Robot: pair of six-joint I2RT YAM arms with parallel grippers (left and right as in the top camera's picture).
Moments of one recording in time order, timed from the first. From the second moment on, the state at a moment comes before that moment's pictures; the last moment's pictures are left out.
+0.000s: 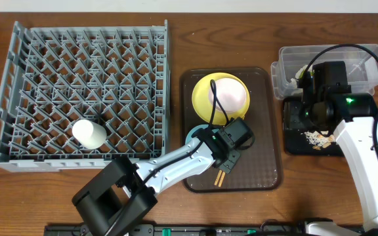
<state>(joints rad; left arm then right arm) -0.94 1.80 1.10 -0.58 0.00 -0.33 0.06 1.40 1.18 -1.04 -0.06 0.13</state>
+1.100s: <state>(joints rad) -0.55 1.54 1.34 -0.86 0.23 -0.22 0.06 1.40 1.18 -1.07 -0.06 0.13</state>
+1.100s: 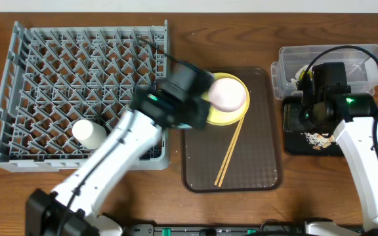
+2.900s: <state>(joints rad) 0.23 1.91 1.35 0.31 1.21 -0.90 0.06 1.40 1.18 -1.07 -0.06 0.13</state>
